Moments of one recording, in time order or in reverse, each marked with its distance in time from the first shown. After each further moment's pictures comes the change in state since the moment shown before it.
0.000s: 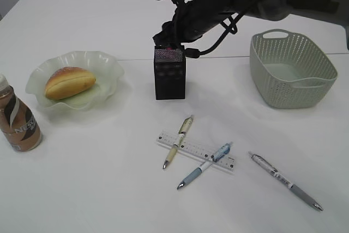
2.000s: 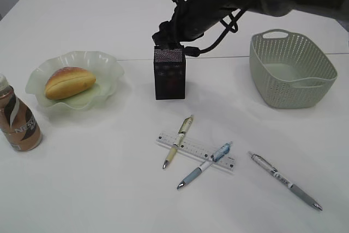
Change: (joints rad) left arm 0.000 0.000 0.000 0.000 0.000 0.000; right arm 0.001 -0.012 0.000 0.028 0.046 -0.021
